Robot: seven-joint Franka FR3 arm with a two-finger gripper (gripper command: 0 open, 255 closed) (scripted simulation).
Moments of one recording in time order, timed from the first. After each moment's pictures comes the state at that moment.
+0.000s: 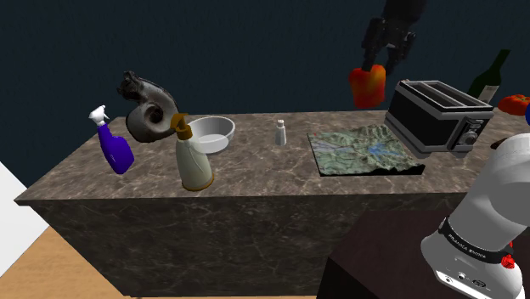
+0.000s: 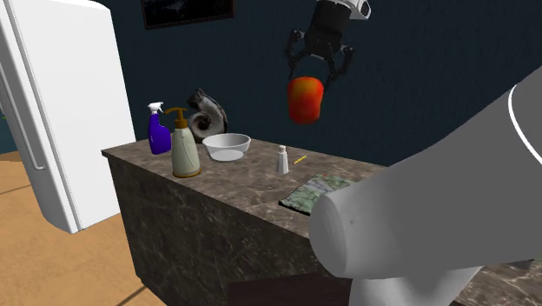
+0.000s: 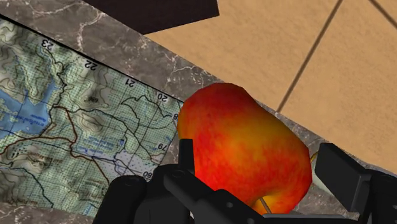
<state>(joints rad) 0.03 -0.70 -0.10 -2.20 0.23 1.52 0.26</state>
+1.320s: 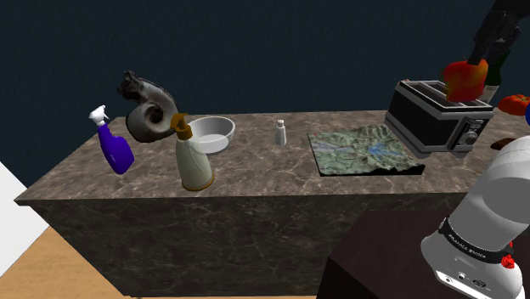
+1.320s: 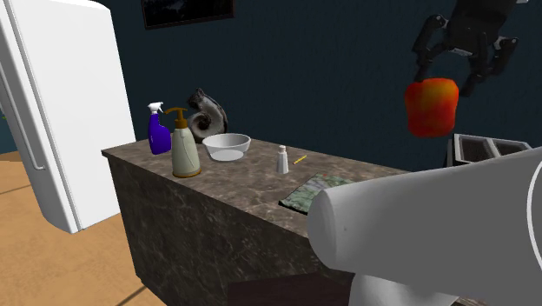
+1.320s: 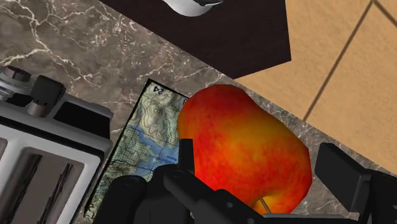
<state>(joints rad) -0.10 -0.98 -0.46 -2.20 -0.09 1.21 -0.09</state>
